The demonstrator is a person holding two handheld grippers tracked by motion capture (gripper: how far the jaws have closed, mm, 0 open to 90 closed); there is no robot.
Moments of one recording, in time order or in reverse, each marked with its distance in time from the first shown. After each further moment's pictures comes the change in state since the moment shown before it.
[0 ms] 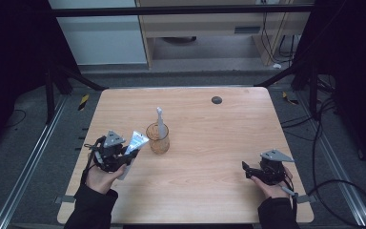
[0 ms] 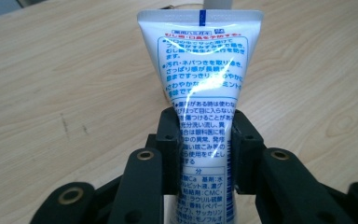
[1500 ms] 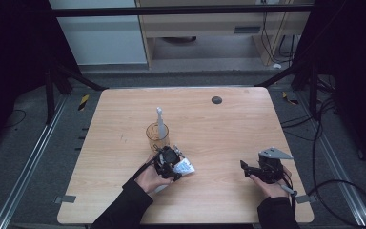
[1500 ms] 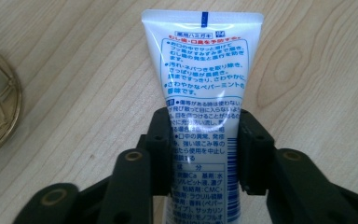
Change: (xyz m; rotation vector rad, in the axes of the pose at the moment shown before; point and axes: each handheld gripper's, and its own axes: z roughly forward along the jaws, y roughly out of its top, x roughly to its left) left arm -0.096 0.009 0.126 0.444 -0.292 0.266; right arm 0.004 0.009 -0.002 0.011 0.036 0.001
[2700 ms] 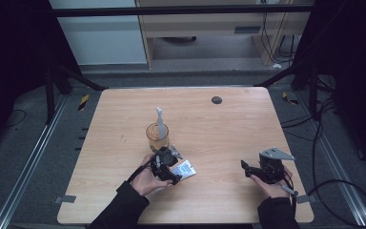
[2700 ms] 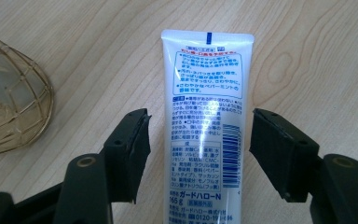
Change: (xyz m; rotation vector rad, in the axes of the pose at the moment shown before) left arm -0.008 -0.002 -0.010 -0.034 0.046 0.052; right arm 0.001 0.000 -0.003 -0.012 -0.001 0.002
